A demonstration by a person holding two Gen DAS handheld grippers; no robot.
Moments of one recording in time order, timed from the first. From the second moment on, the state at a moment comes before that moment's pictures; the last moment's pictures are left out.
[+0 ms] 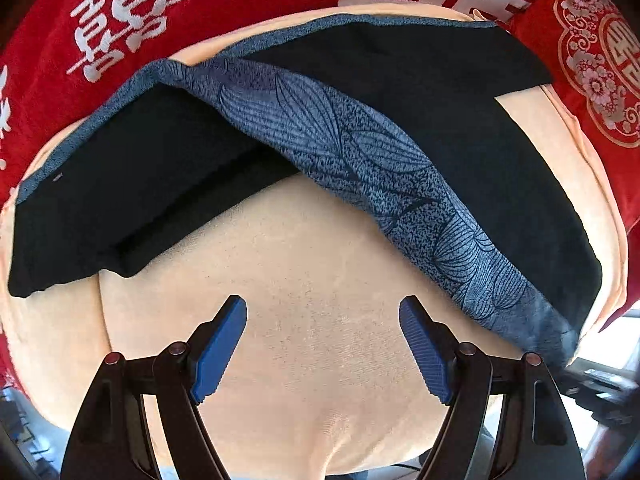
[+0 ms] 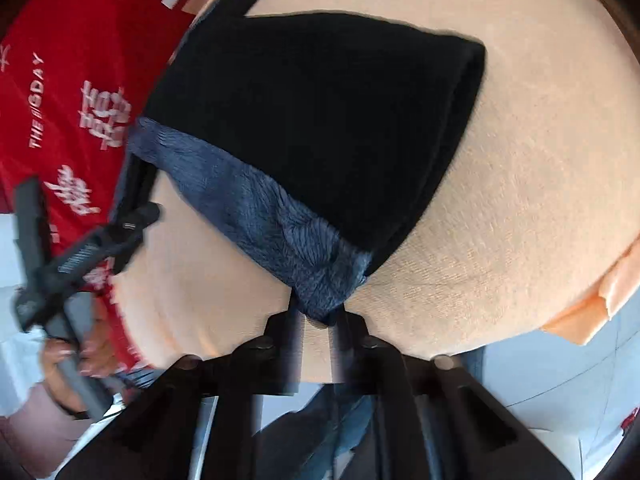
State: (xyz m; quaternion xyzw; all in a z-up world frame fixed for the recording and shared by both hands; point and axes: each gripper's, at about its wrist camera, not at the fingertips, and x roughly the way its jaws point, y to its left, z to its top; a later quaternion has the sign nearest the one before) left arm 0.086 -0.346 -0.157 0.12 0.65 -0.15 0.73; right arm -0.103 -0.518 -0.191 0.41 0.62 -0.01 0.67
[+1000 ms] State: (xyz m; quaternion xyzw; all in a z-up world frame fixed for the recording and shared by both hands) left arm 0.143 -0.348 -0.151 0.09 0.66 -0.05 0.75; right arm 0.131 -0.618 -0.119 0.14 0.63 0.15 0.75
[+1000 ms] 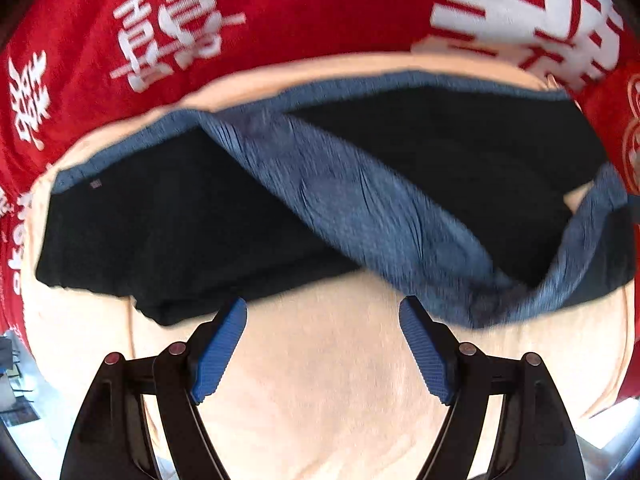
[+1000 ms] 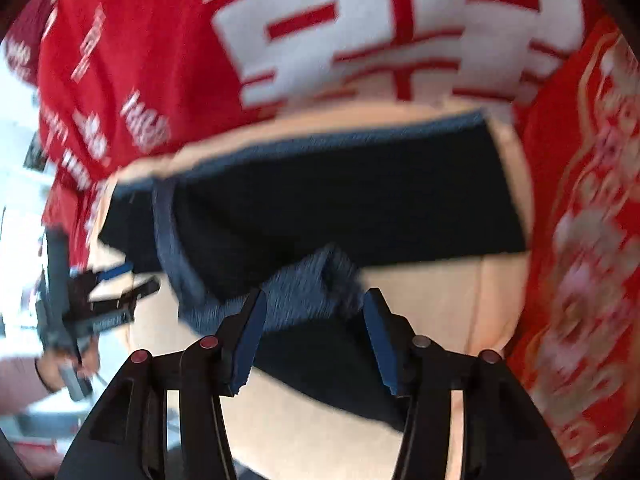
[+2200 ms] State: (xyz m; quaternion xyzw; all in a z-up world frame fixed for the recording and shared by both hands) left arm 0.239 -0.372 -0.150 0.05 0.63 0.00 0.78; right arm 0.210 -0.669 -0.097 0.18 0.59 0.03 0.78
